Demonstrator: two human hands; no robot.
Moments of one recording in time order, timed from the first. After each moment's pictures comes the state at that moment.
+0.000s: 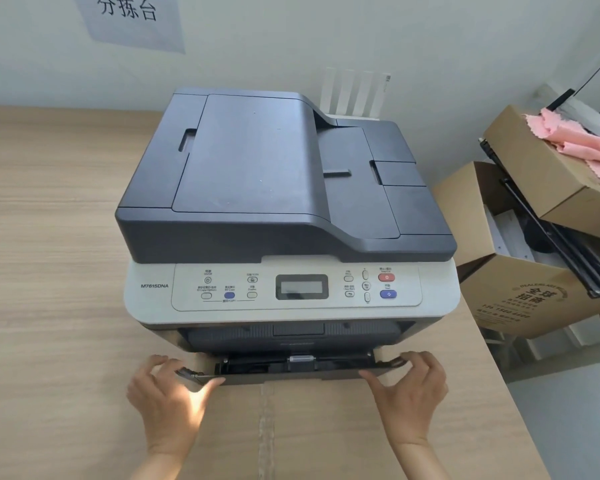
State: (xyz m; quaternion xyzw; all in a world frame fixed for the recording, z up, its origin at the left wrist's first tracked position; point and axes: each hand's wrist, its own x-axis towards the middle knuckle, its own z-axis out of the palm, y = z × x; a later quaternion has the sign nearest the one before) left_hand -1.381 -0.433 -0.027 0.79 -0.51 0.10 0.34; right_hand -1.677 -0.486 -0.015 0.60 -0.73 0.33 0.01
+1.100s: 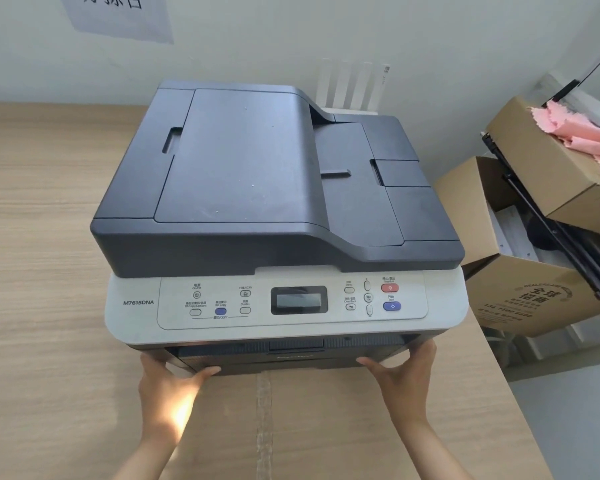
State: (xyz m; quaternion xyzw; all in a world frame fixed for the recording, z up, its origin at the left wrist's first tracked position) left_hand -1.372 -0.473 -0.018 0.83 -0.30 -0.23 0.41; right_hand -1.682 -0.527 -0.027 0.50 -0.70 0.44 -0.25
